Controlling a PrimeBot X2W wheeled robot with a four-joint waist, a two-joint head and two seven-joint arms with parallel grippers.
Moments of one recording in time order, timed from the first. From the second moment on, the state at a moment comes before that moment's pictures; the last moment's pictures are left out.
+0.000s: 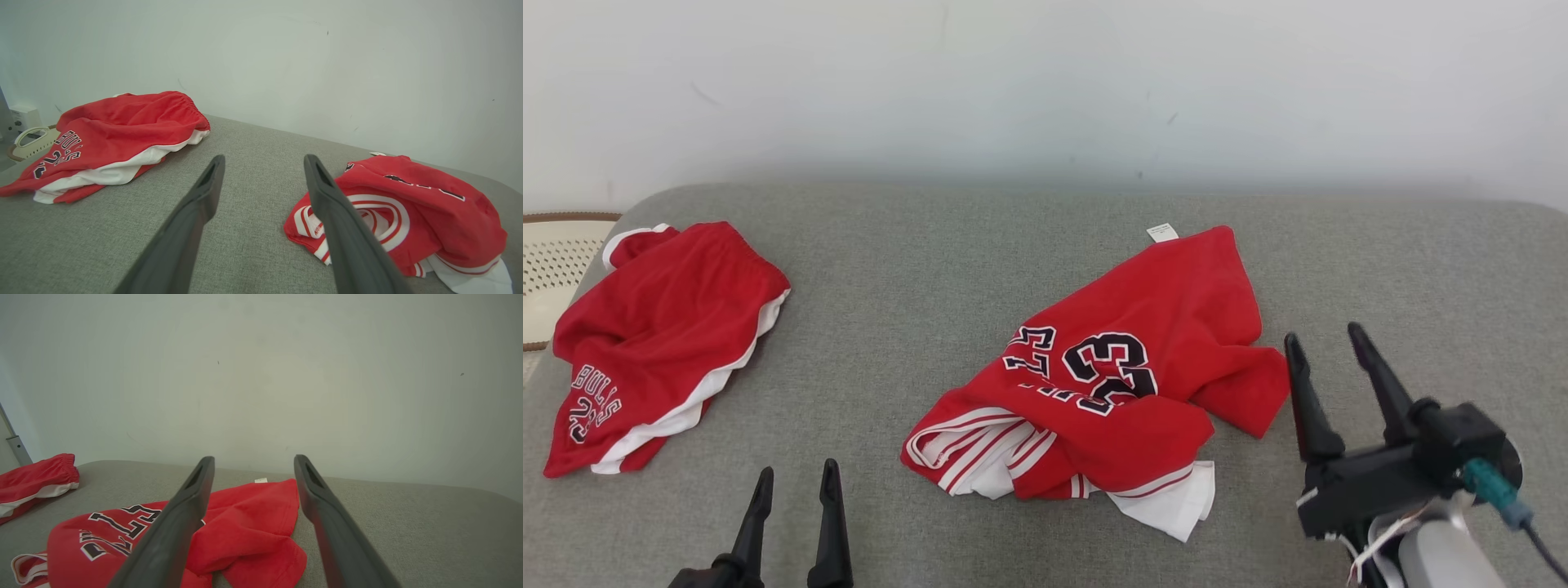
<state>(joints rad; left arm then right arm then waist) -0.05 0.05 -0.08 0.03 -0.24 0.09 -0.26 -0.26 -0.23 0.27 0.20 0.23 0.13 -0.26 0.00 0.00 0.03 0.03</state>
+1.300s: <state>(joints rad) -0.21 0.05 -0.27 0.36 -0.27 0.00 -0.26 -0.12 -0.08 0.28 0.09 0.14 0.13 -0.26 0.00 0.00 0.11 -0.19</state>
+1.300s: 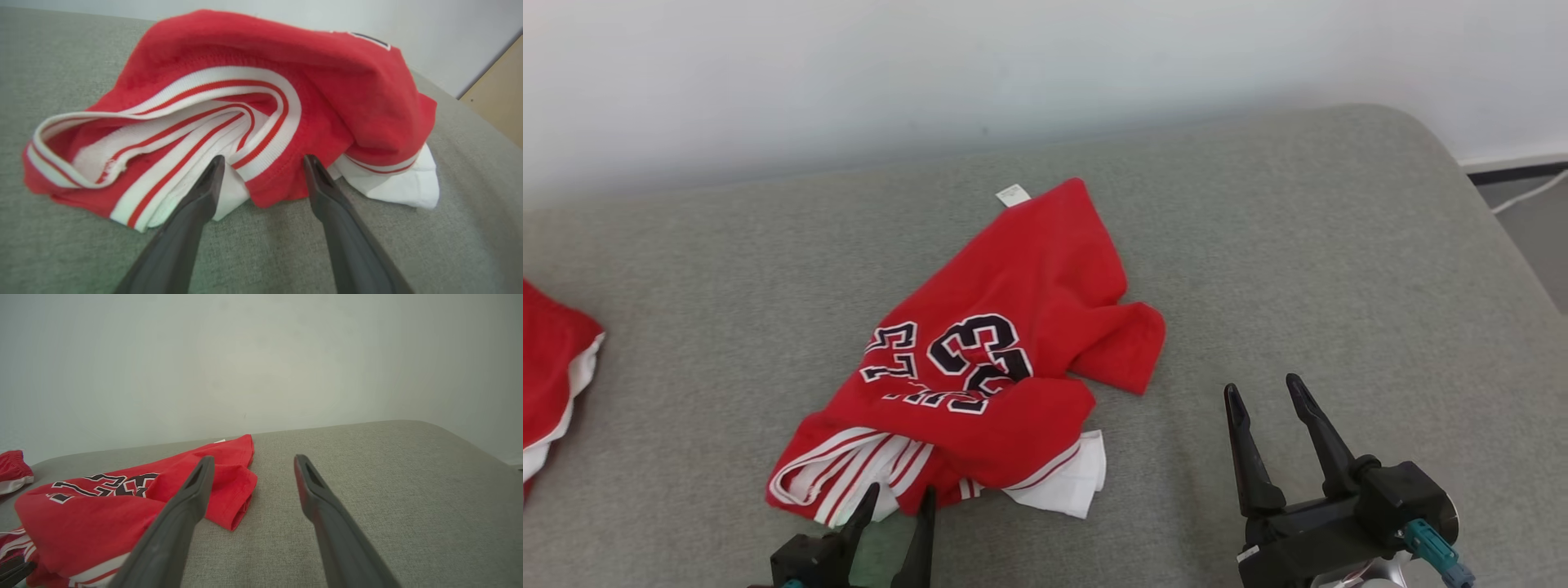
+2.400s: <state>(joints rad) -0.05 0.09 -0.21 -0.06 -0.21 0.04 -0.21 -0.08 -0.07 0.21 0.10 0.14 0.13 -0.26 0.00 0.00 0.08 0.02</state>
